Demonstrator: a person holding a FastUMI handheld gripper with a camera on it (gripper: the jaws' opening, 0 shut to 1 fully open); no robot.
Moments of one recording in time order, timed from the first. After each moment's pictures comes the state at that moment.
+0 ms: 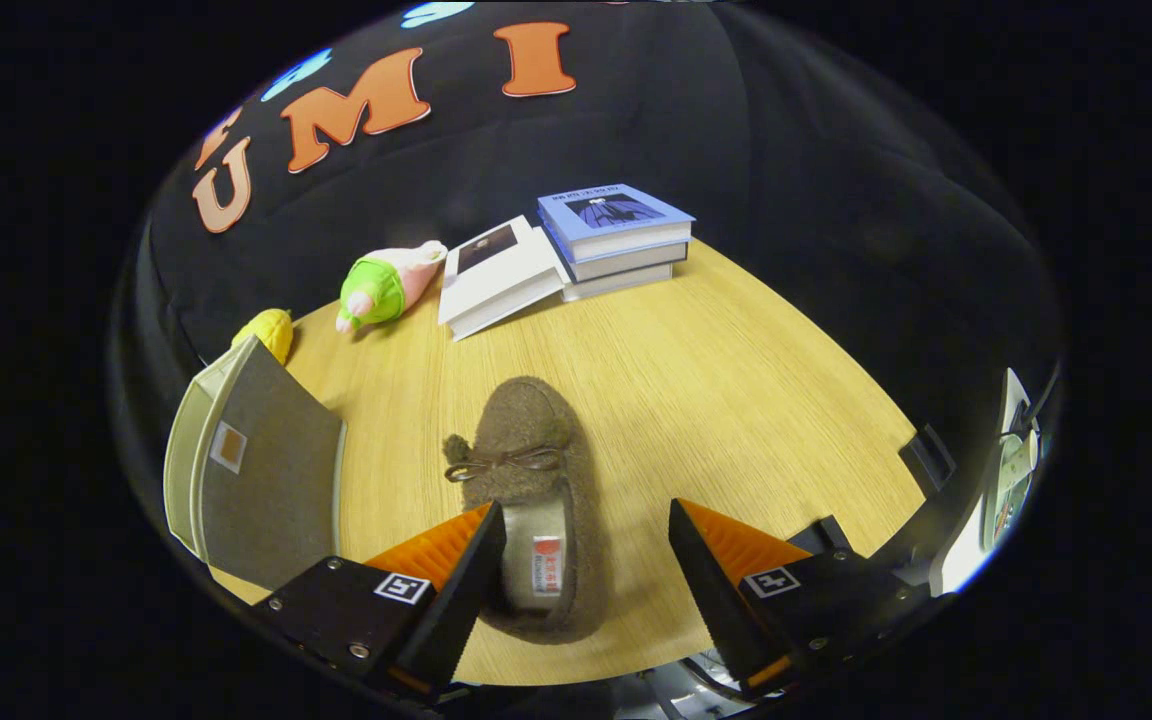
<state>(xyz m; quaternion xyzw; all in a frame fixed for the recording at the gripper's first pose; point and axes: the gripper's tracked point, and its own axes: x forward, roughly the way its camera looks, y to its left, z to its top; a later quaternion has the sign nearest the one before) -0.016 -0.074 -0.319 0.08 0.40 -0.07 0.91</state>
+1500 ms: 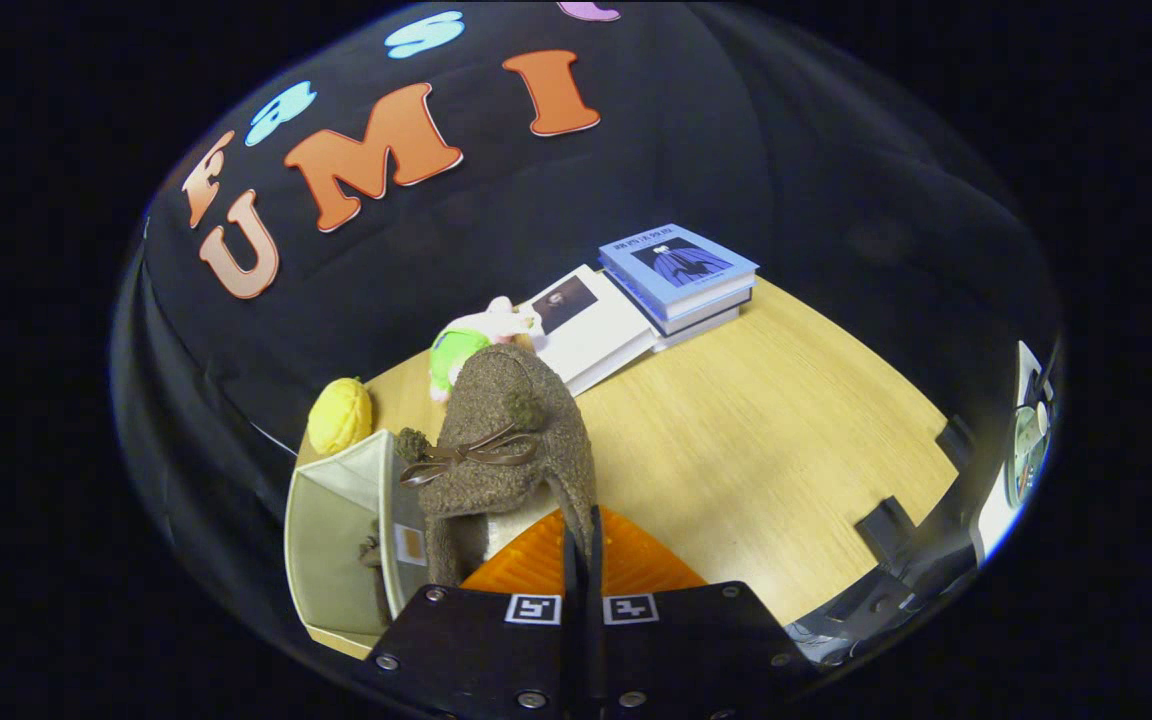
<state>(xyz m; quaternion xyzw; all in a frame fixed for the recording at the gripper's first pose) 0.014 0.057 -0.198 0.17 0.36 -0.04 0.92</state>
